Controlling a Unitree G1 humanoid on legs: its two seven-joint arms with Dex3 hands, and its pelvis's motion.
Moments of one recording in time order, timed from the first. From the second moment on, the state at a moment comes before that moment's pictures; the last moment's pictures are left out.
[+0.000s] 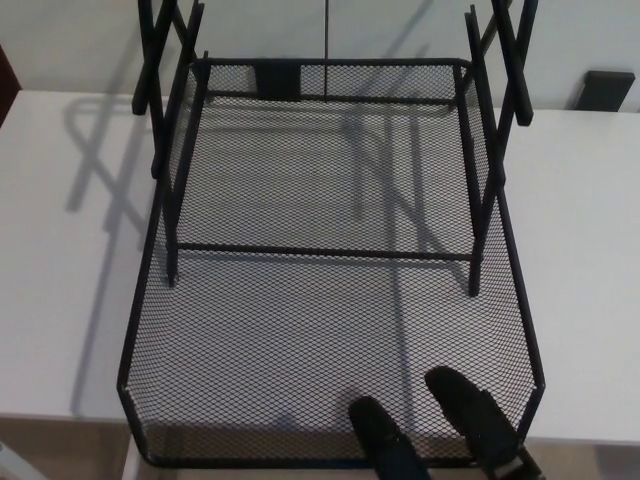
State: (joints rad) left_arm 0.53 0.65 -0.15 0.42 0.30 -0.50 -0.16; right_arm 0.46 -0.54 0.90 -0.48 -1.64 0.48 -0.43
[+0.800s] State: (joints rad) left_arm 0.53 0.65 -0.17 0.42 0.31 -0.50 -0.16; right_arm 0.27 -0.61 0.82 -0.76 -1.33 0.24 -0.48
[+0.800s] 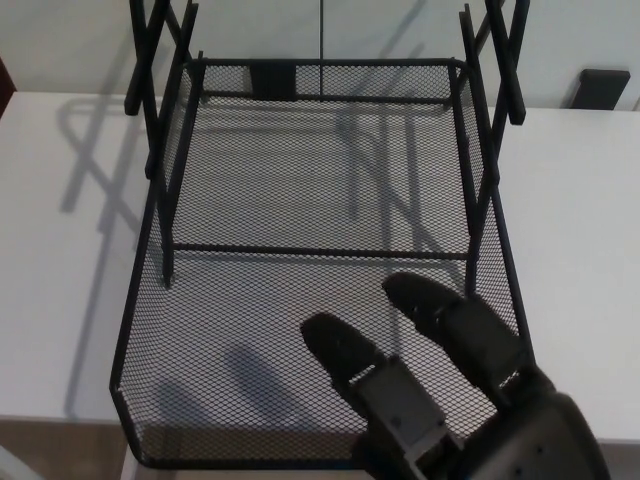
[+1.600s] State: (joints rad) left_arm 0.52 0.65 -0.18 0.43 0.31 -0.50 -0.16; right_arm 0.43 -0.86 0.57 -0.79 -0.97 0.07 -0.35
